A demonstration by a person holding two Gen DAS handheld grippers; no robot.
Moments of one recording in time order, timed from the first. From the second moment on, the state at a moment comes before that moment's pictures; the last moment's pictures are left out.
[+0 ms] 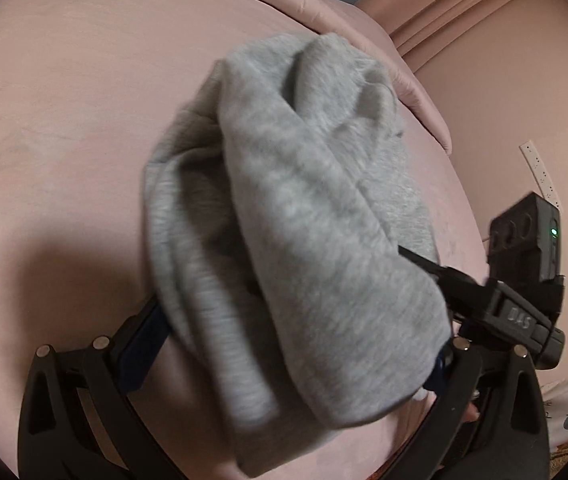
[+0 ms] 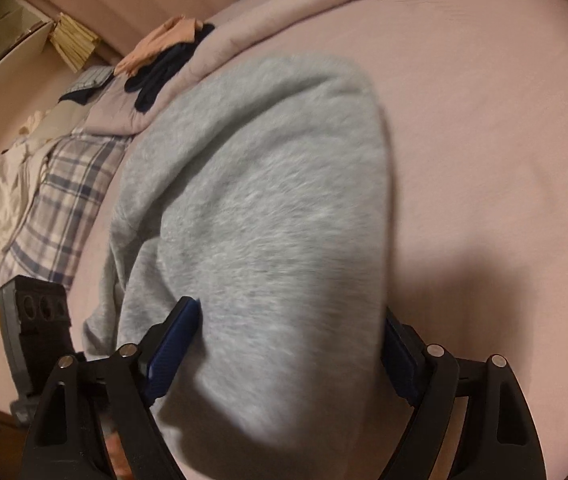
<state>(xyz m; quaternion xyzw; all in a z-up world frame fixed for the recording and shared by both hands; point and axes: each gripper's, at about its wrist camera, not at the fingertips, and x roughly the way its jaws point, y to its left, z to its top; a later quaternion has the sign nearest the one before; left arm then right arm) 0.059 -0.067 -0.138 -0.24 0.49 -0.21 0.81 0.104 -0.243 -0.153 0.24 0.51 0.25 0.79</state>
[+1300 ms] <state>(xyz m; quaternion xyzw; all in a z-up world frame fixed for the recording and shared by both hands) 0.083 -0.114 -0.115 -0.15 0.42 -0.16 0.88 0.149 -0.225 -0.139 0.14 0.46 0.23 0.84</state>
